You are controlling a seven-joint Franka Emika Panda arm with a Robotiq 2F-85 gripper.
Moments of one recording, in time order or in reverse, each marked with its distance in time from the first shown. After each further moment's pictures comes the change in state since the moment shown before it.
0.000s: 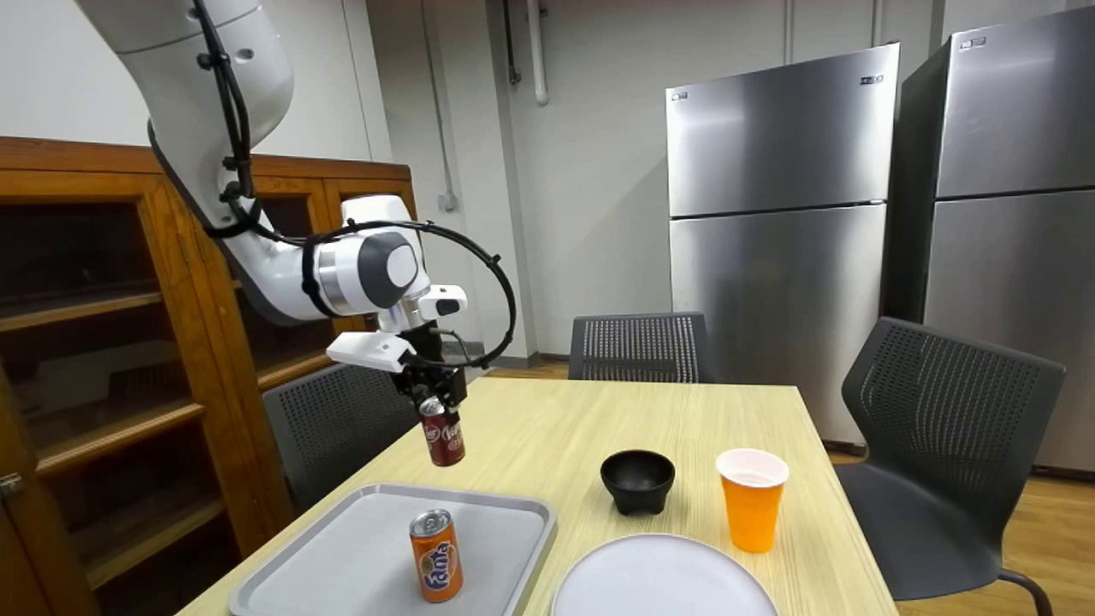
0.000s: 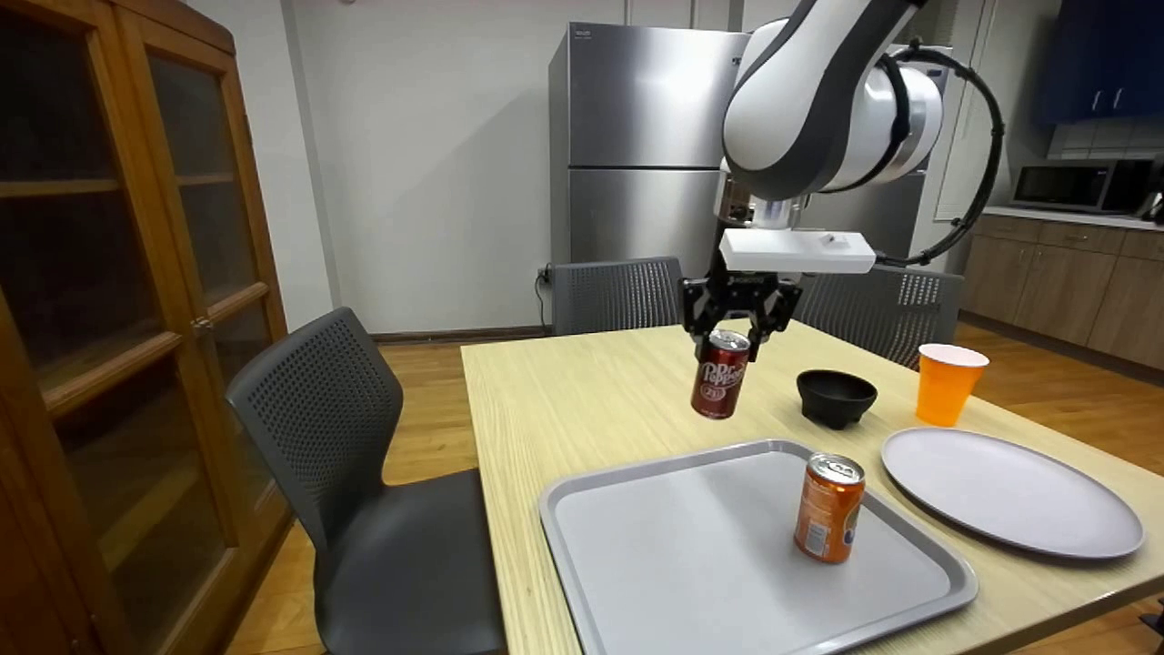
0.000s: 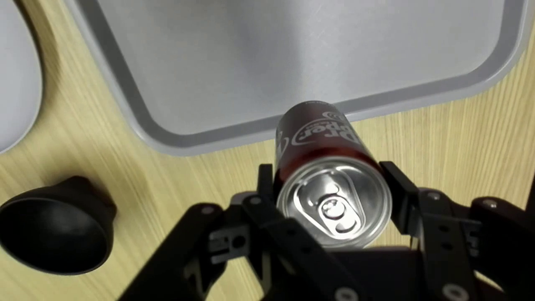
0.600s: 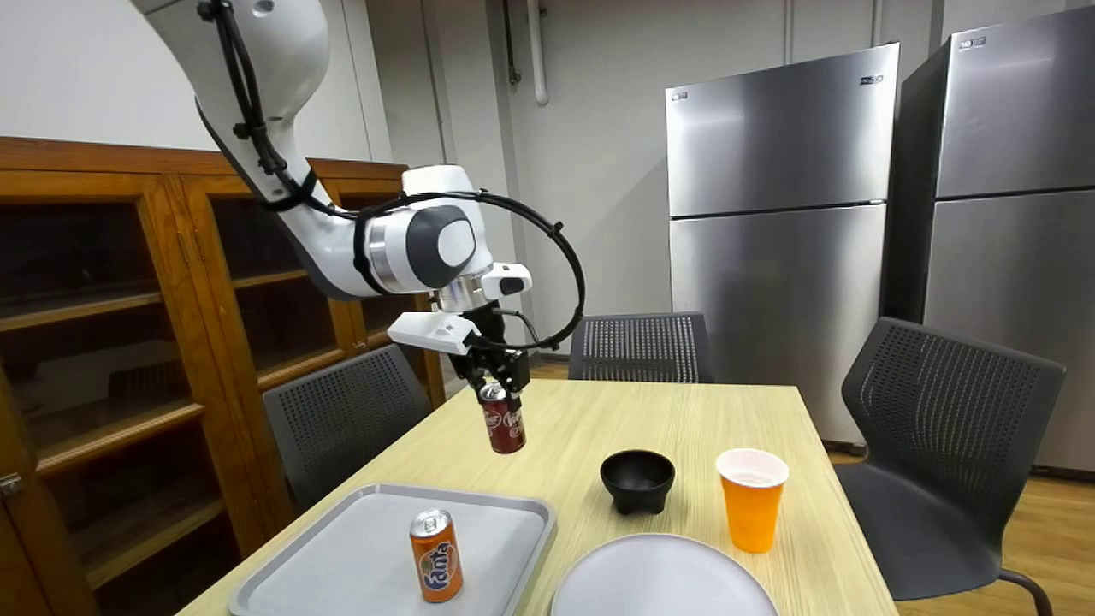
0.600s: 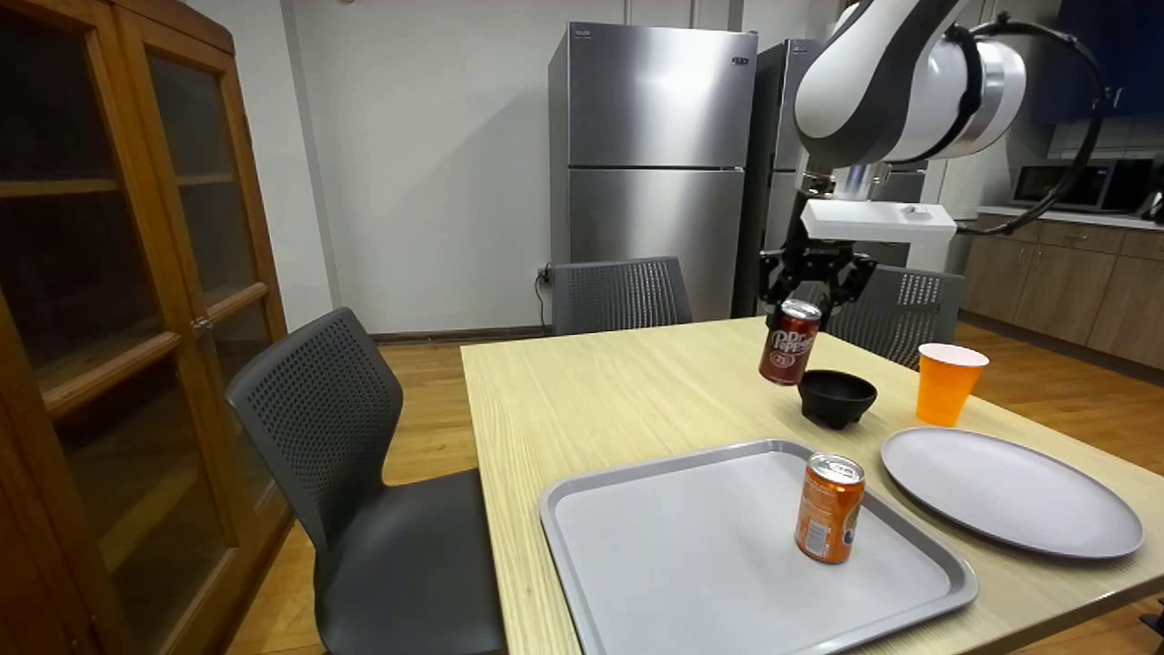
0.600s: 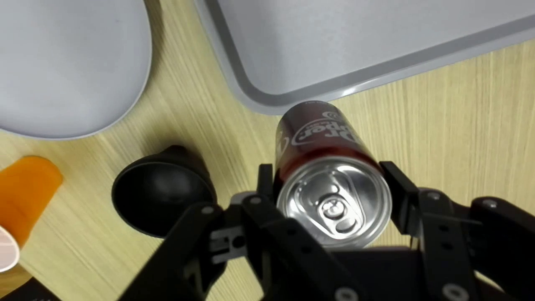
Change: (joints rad) arm -0.143 -0.058 -0.051 -0.006 0.039 -0.021 -0.135
